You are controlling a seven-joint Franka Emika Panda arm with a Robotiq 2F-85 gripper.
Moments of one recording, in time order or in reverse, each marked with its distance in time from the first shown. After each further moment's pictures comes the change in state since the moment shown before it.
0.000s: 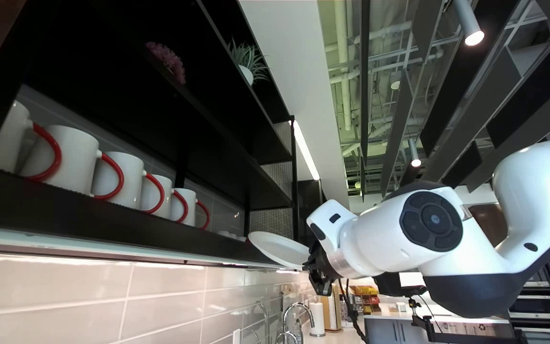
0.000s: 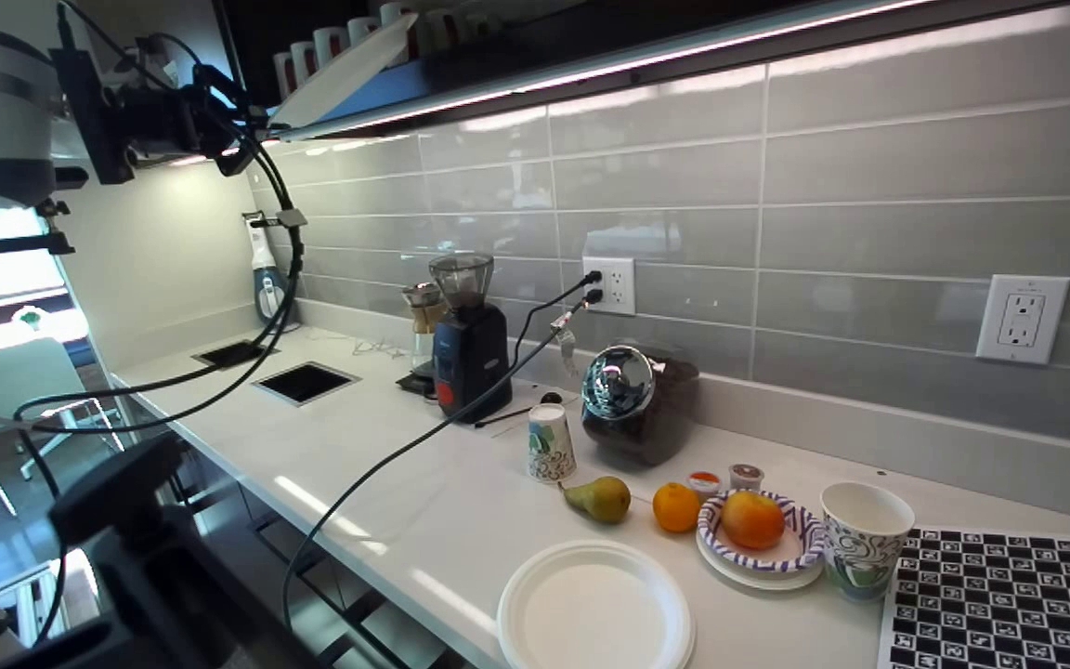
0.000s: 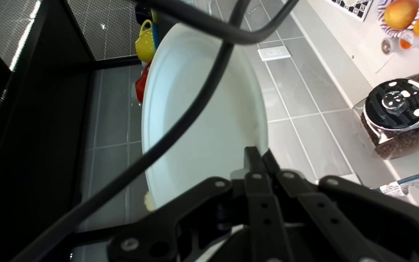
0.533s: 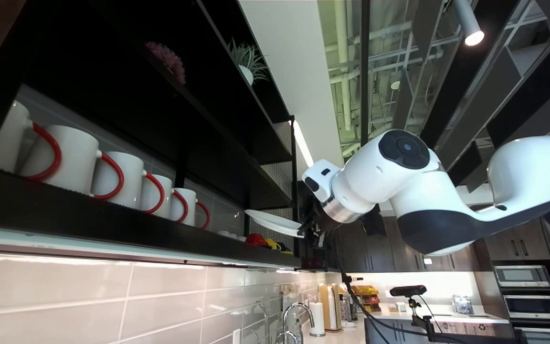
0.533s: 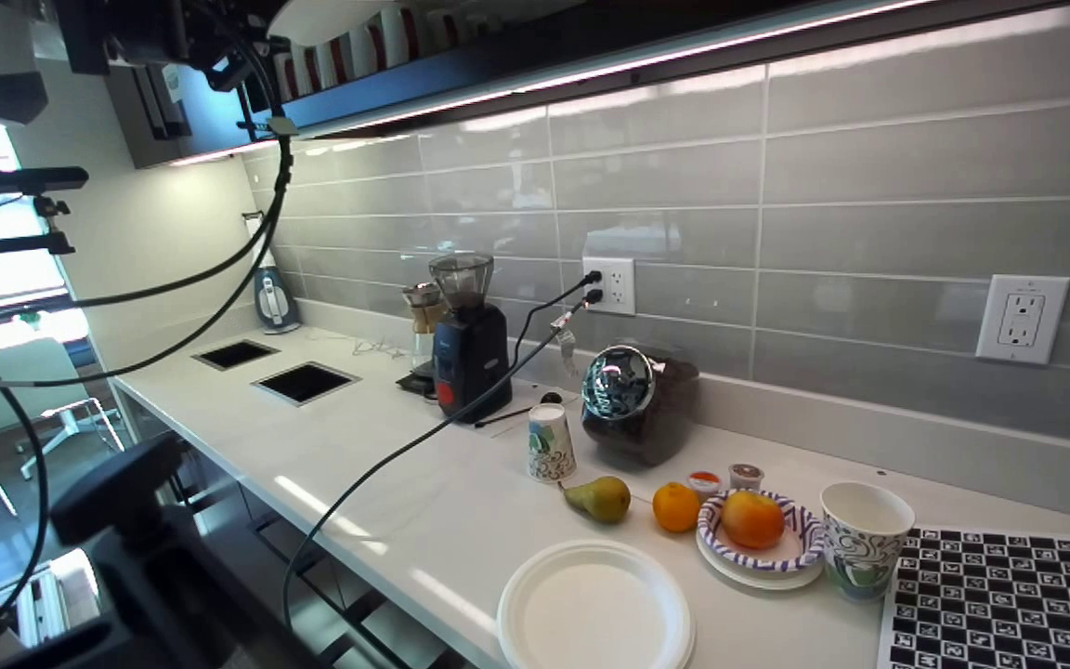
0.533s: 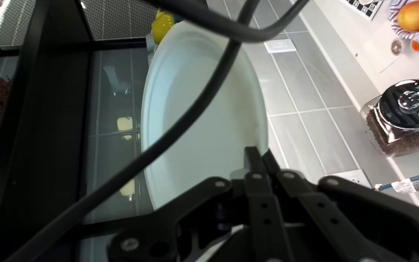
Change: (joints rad) arm 0.000 -0.048 -0.110 0.168 0.037 0.089 -0.319
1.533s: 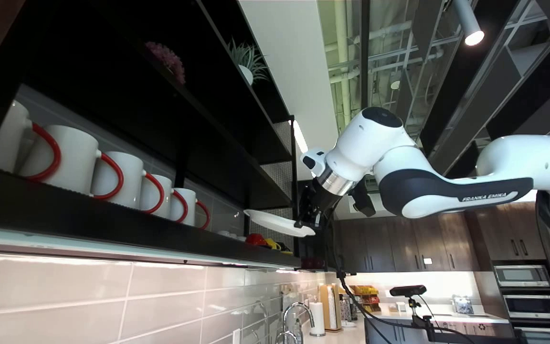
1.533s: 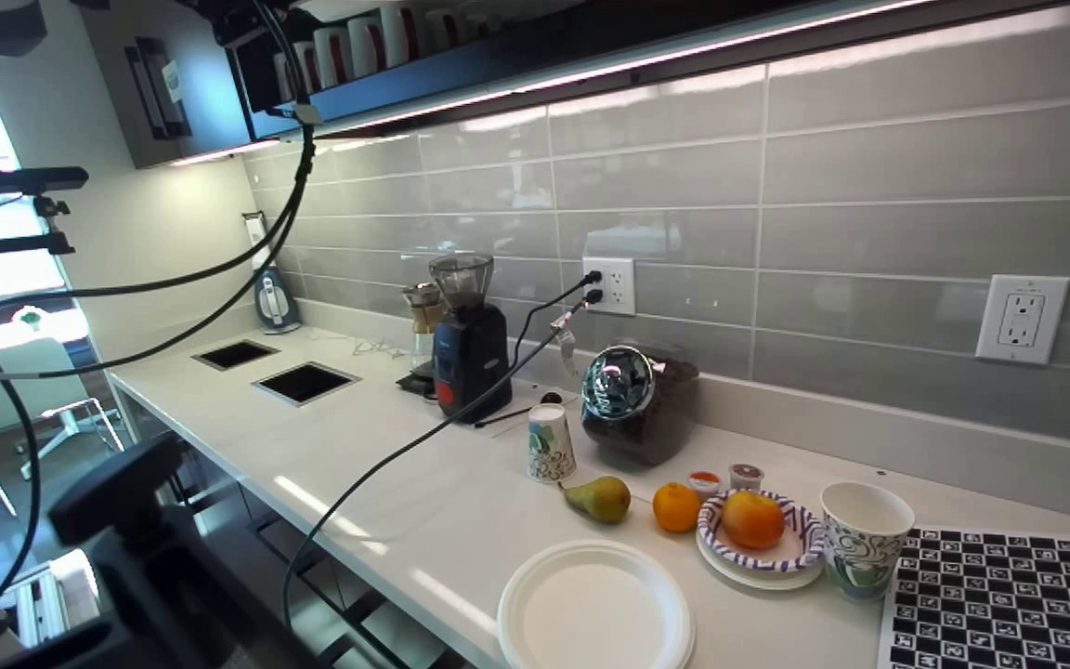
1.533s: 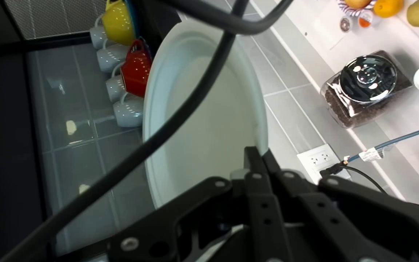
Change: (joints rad) arm -0.012 -0.003 -0.137 0.145 0.215 0.125 -0.200
